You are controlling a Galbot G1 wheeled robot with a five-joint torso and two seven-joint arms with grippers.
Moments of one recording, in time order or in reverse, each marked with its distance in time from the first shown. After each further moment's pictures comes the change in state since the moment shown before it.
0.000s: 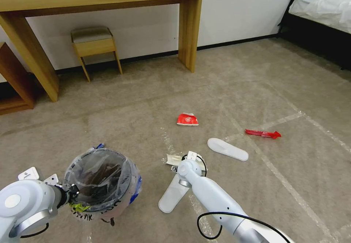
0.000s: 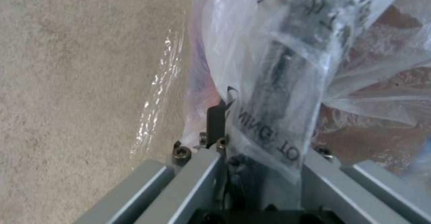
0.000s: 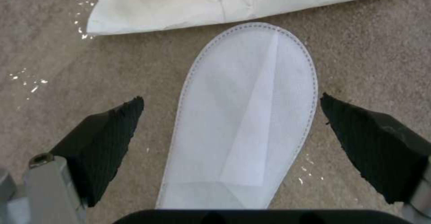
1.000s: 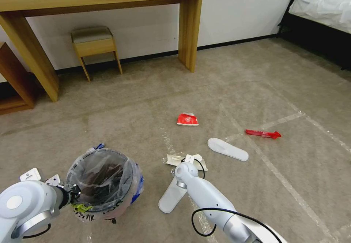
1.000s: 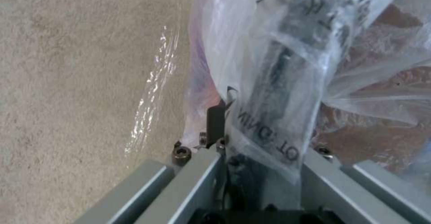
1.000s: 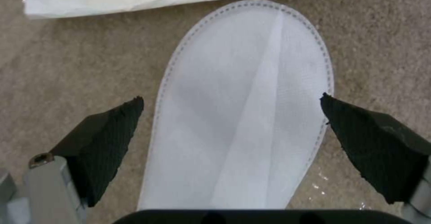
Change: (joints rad) left arm 0.000 -0.014 0.006 0.005 0.011 0.002 0.012; right arm 0.030 0.084 0.049 -0.202 -0.108 0.021 -0.088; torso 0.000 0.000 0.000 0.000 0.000
